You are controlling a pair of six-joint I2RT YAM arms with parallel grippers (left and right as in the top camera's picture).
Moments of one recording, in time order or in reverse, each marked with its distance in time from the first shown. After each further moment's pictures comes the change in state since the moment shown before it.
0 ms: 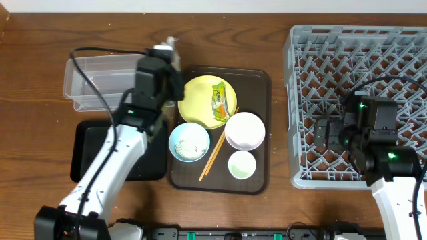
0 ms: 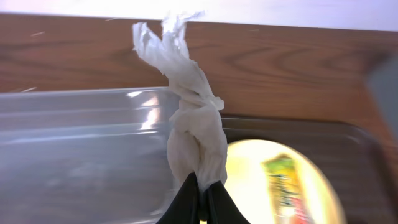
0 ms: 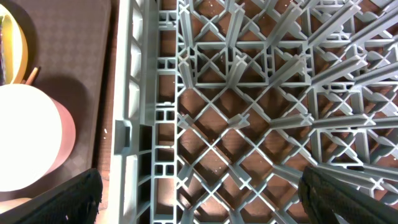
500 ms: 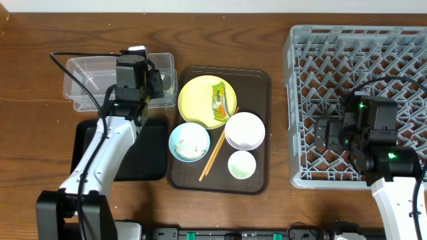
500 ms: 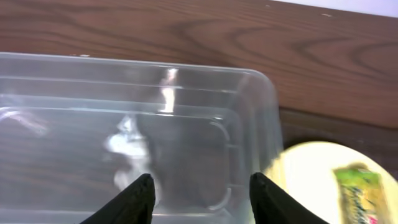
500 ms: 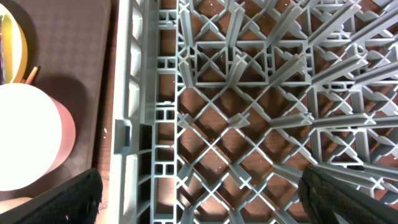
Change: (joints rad) left arm 0.110 0.071 0.000 -0.011 0.018 0.000; right arm 0.000 0.000 0.000 -0.002 0.000 0.000
